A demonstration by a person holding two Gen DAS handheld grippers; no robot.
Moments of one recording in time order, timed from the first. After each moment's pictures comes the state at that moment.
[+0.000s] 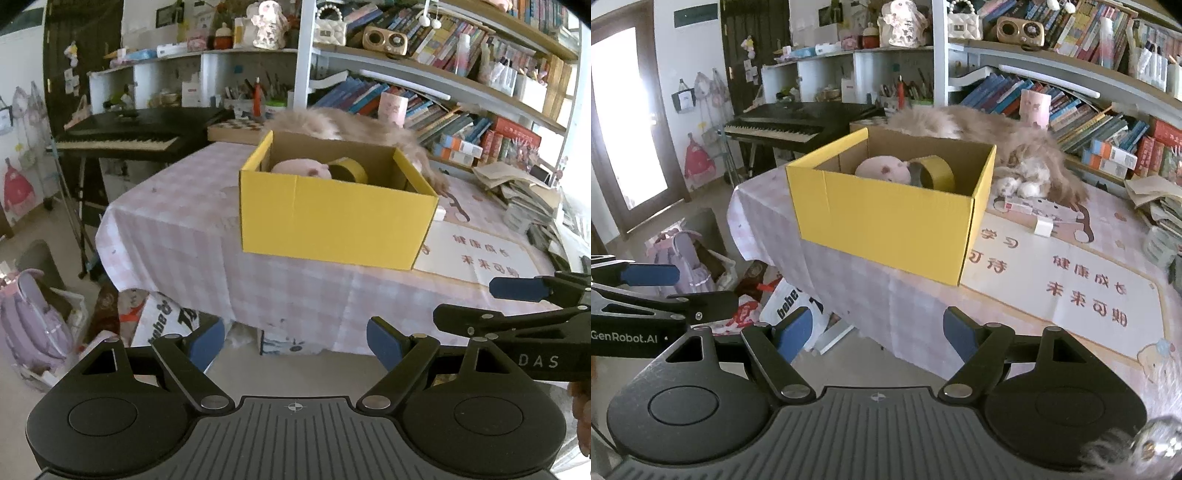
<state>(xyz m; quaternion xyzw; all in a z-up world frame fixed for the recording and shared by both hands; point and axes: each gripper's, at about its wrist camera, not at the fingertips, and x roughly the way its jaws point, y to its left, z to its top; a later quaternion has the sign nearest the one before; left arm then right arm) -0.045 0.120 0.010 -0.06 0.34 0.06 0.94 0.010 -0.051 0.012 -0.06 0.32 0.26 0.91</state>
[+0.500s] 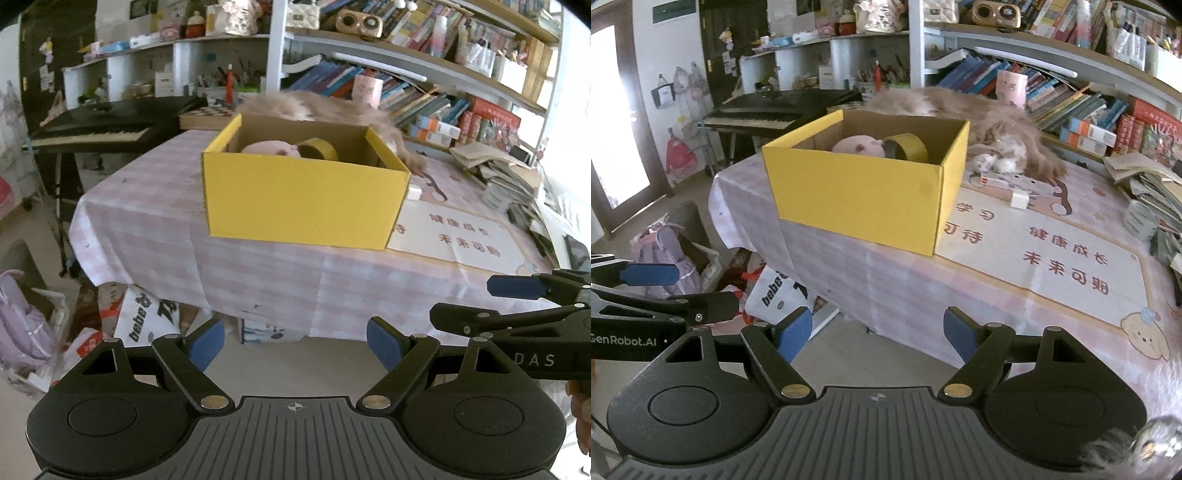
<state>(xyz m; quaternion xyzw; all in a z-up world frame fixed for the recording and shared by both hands) -0.038 0.104 -0.001 -0.06 0.36 0.01 0.93 0.001 -0.071 0.003 -0.06 0.34 0.23 0.91</state>
